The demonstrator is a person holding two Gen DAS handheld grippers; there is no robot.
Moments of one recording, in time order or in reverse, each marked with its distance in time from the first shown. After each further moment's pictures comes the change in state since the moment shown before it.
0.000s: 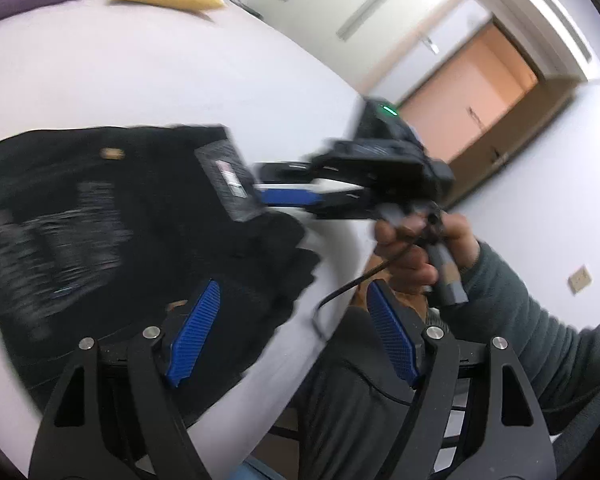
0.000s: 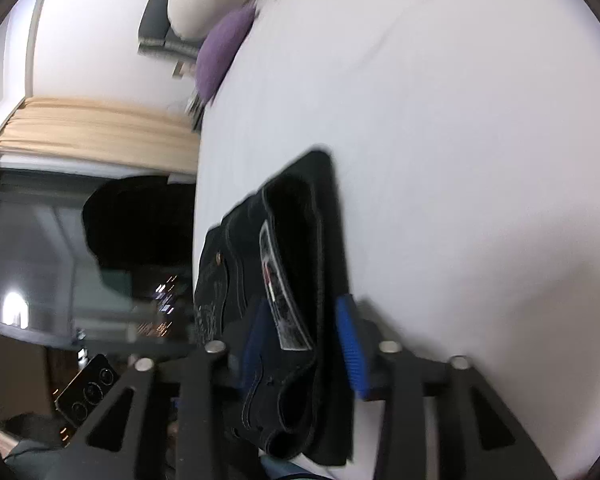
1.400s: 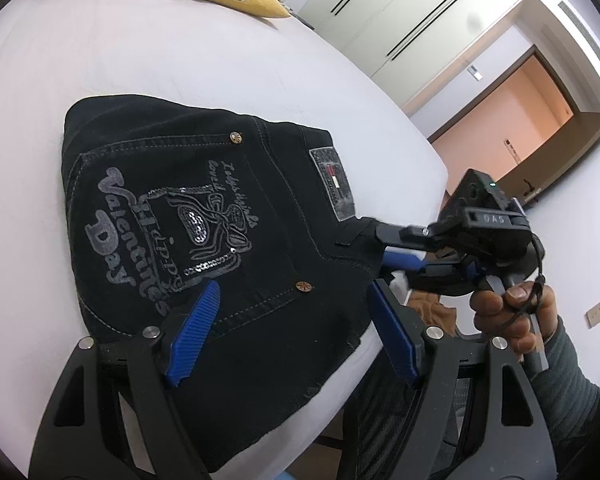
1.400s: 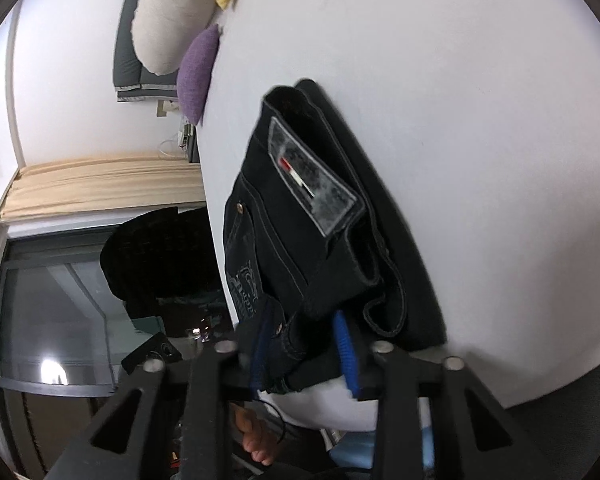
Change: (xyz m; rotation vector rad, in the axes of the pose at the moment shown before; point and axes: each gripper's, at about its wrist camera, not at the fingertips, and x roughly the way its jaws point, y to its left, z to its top) left arm -0.008 0.065 -0.010 -0.099 -0.032 0.123; right arm 0.000 0.002 -0.070 0.232 -0.041 0.082
